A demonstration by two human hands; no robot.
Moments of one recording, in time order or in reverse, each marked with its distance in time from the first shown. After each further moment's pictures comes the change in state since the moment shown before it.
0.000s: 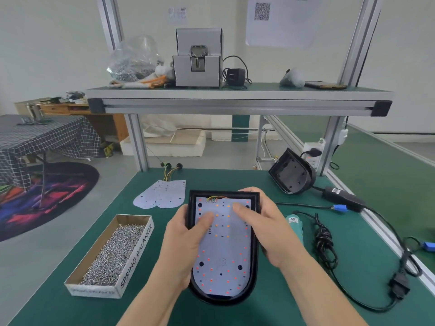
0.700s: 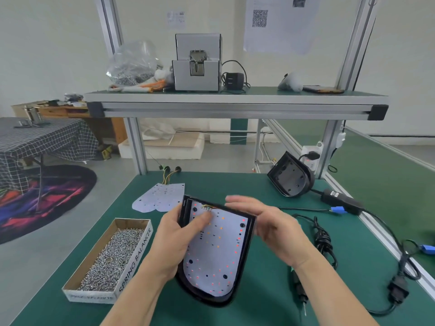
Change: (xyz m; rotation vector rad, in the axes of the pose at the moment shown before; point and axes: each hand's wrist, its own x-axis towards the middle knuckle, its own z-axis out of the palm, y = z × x) left_hand 0.011 0.016 -0.013 0.000 -0.124 0.049; right_hand 0.012 0.010 -0.033 0.072 -0.298 0.017
